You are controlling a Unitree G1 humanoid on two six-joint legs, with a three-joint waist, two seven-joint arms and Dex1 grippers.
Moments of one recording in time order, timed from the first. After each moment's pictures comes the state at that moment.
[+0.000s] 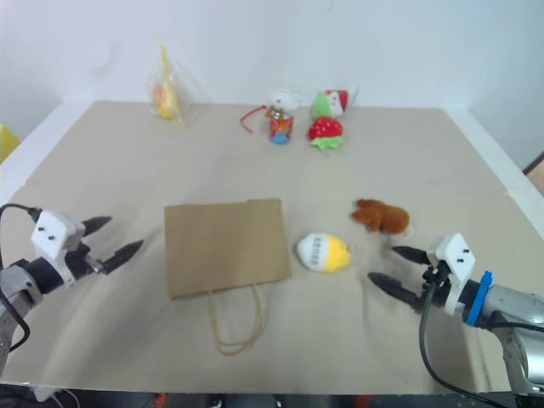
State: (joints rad) left arm 0.05 0.69 0.33 -0.27 -0.37 0.32 -0.71; right arm 0.07 -0.83 -0.36 -0.08 0.49 0.27 1.05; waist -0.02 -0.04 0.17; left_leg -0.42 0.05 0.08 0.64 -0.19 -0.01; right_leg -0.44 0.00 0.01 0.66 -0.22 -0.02
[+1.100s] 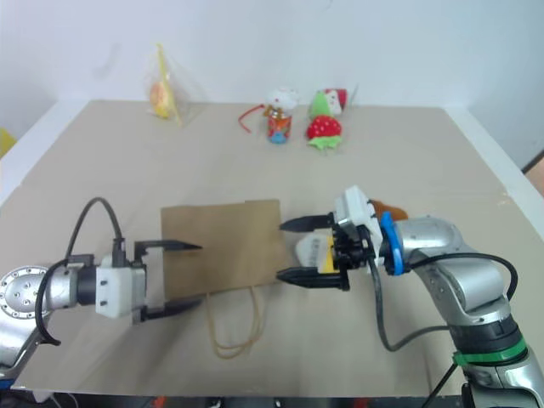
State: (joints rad) left arm -0.03 0.83 0.00 -0.44 -0.25 -0.20 -1.10; right arm -0.39 -0.79 0.03 -0.35 0.69 0.53 1.21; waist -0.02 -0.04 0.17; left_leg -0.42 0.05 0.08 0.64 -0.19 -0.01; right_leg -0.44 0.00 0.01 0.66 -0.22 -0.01
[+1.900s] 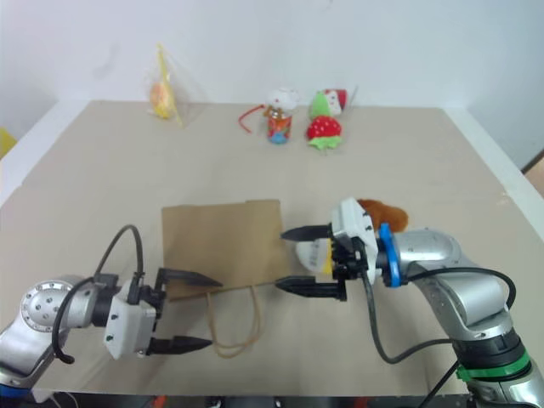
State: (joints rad) left arm -0.01 0.80 -0.12 -0.44 -0.26 -0.31 -1.17; right arm -0.32 -0.81 0.02 -0.41 0.68 0.54 1.16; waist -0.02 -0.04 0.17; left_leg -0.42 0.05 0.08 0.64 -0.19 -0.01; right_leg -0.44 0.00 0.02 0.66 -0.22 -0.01
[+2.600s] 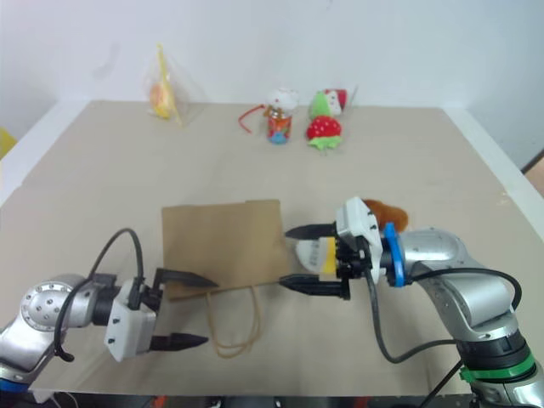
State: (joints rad) left arm -0.01 0.81 -0.13 -0.37 -0.19 -0.42 -1.16; right arm -0.31 -0.81 0.00 -0.41 0.68 0.54 1.15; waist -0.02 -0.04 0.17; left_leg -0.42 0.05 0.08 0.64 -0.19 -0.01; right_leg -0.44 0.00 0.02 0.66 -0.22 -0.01
